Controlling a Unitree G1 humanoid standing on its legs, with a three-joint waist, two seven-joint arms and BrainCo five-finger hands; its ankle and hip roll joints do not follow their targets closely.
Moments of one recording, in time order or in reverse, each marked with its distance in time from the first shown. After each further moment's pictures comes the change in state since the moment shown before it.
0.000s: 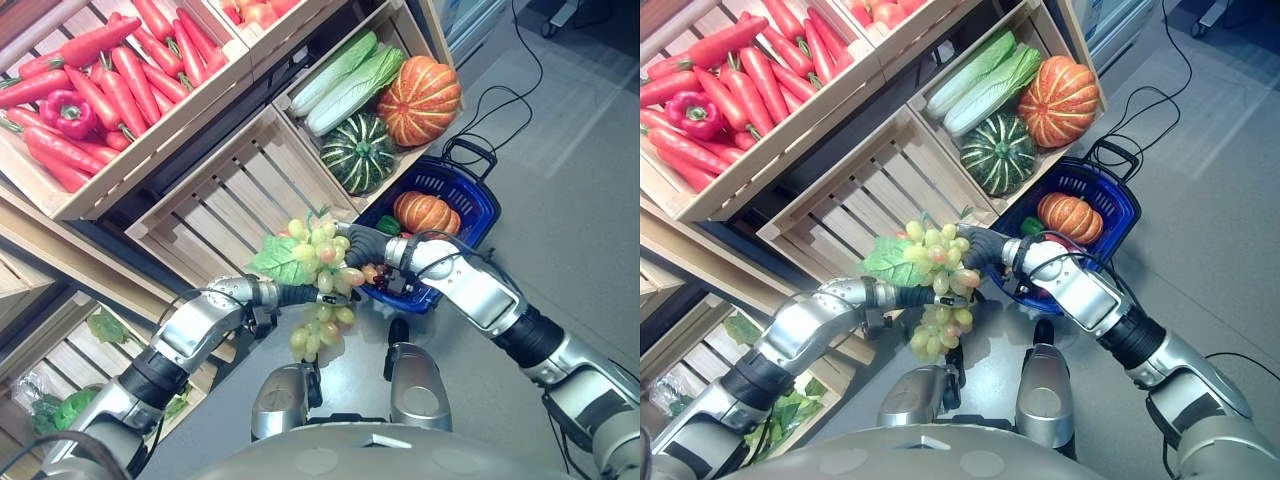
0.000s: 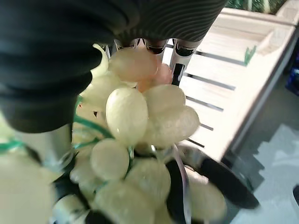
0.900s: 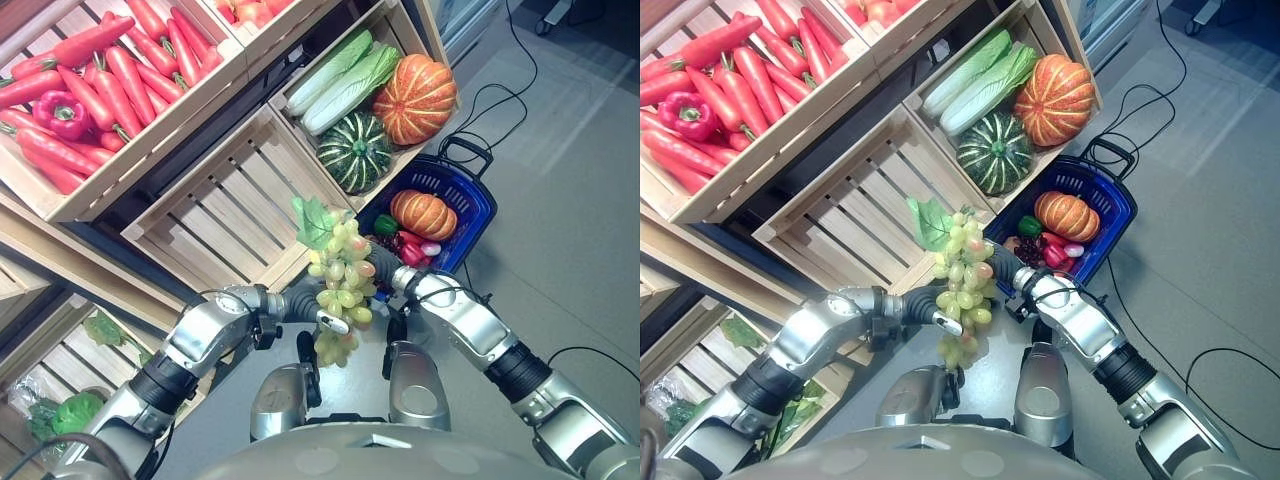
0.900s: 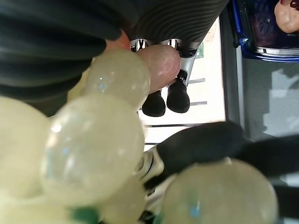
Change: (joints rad) left arm 0.021 -0.050 -0.001 -0.022 -0.025 0.133 -0.172; right arm 0.222 0.079 -0.082 0.142 0.199 -0.159 -0.217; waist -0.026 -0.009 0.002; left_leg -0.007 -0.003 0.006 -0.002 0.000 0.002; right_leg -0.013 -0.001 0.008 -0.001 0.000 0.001
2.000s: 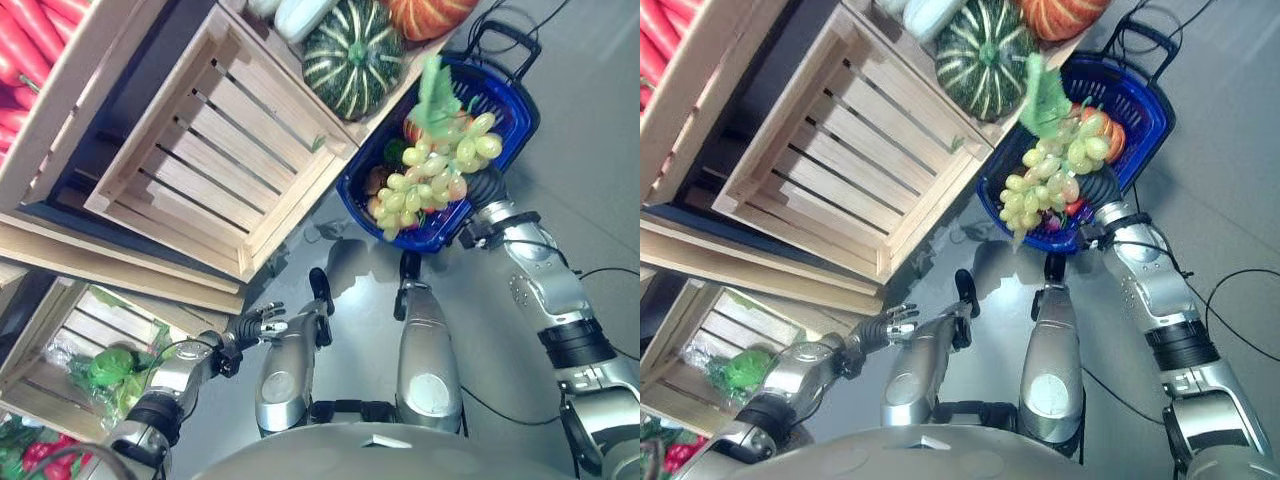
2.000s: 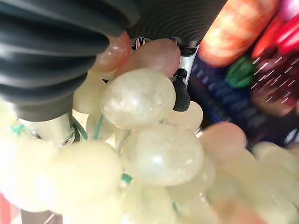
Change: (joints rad) left arm 0.164 -0.093 0.164 0.718 0.053 -0.468 0.401; right arm -0.084 -0.114 -0.435 0.091 0.194 -0.124 -0.180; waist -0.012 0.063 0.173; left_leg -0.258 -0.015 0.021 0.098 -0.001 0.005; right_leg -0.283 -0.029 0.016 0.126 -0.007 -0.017
